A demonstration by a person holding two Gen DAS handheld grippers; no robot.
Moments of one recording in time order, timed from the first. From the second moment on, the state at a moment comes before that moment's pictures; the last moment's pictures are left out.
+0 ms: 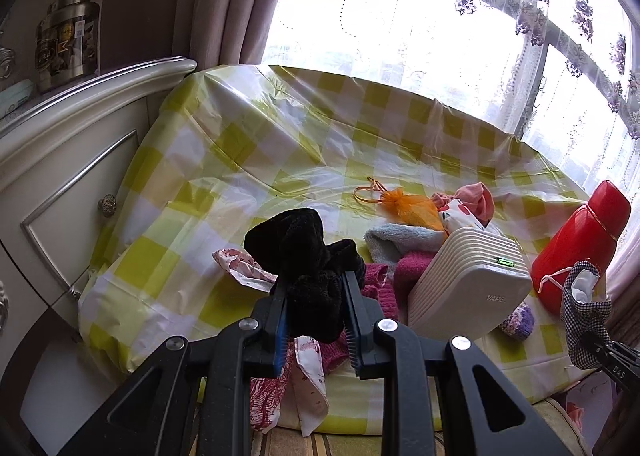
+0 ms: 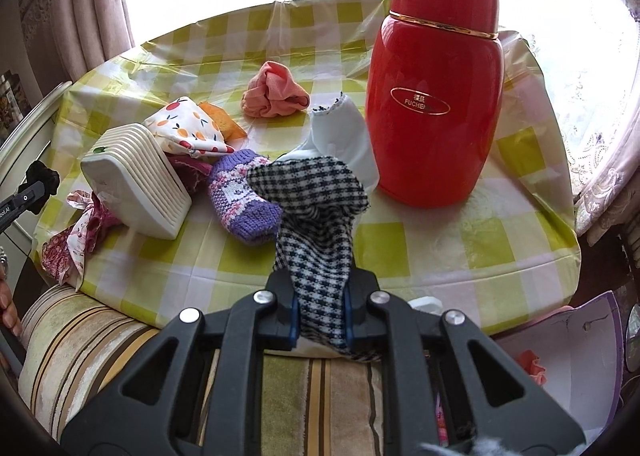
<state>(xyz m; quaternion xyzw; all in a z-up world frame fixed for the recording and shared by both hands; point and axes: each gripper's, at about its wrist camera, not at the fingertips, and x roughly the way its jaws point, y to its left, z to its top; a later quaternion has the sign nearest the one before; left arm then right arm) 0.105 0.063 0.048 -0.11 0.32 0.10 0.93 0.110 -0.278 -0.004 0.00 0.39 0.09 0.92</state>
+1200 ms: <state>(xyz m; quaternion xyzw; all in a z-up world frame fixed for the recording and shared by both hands) 0.059 -0.132 0.070 -0.07 0.37 -0.15 0.91 0.013 -0.399 0.010 0.05 0.39 0.02 0.92</state>
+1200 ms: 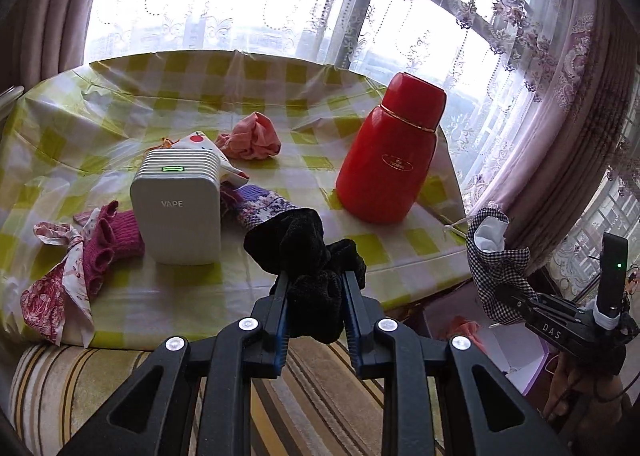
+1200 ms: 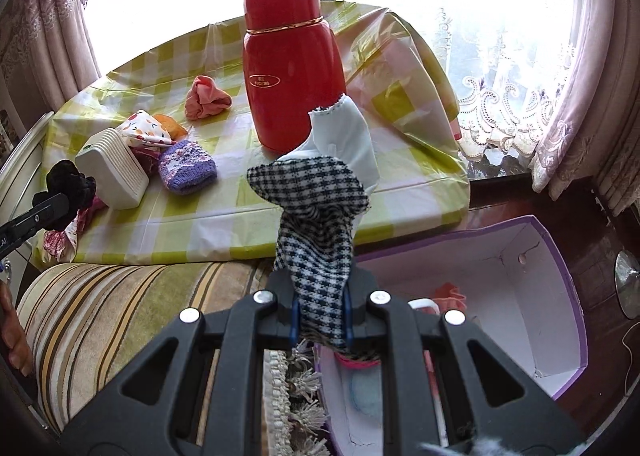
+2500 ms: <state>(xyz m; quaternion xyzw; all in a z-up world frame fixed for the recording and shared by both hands) 0.009 -0.312 0.058 0.01 0.42 -0.39 0.82 -0.026 -0.522 0.017 0.11 0.37 -0.11 0.91</state>
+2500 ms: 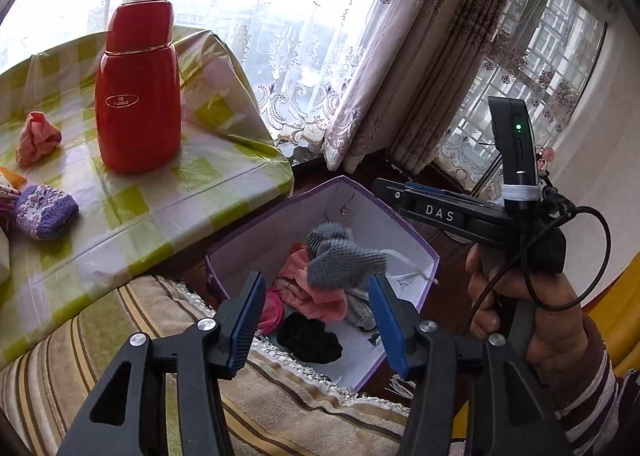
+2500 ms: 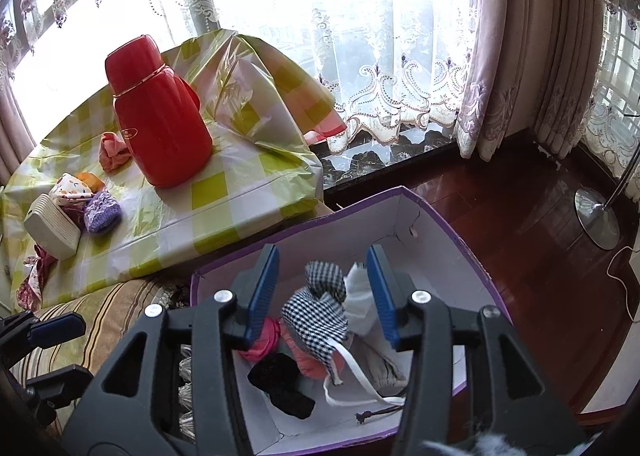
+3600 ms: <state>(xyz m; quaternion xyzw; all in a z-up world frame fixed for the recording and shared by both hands) 0.054 -0.084 0.057 -0.14 0.41 -0.14 0.89 -0.003 -0.417 0.034 0.03 0.38 0.01 0.92</state>
